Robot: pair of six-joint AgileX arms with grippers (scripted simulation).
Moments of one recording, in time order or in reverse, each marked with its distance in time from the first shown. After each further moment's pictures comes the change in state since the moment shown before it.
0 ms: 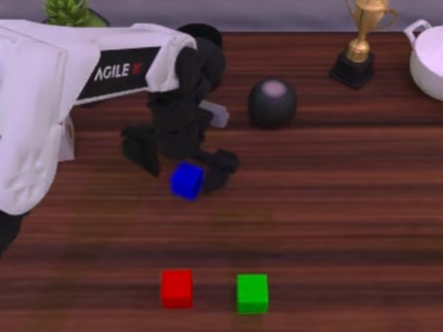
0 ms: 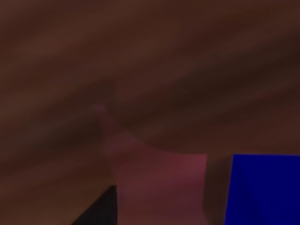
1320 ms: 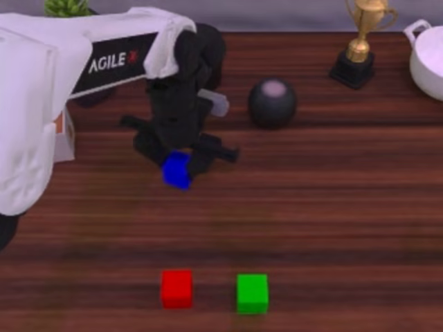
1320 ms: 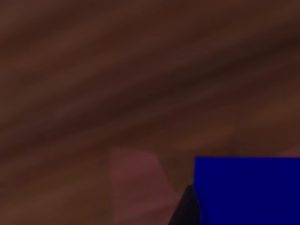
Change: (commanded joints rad) left arm 0.008 -0.036 0.062 -0.081 -0.002 0.000; right arm 0.000 0.000 0.000 0.000 0.000 0.000
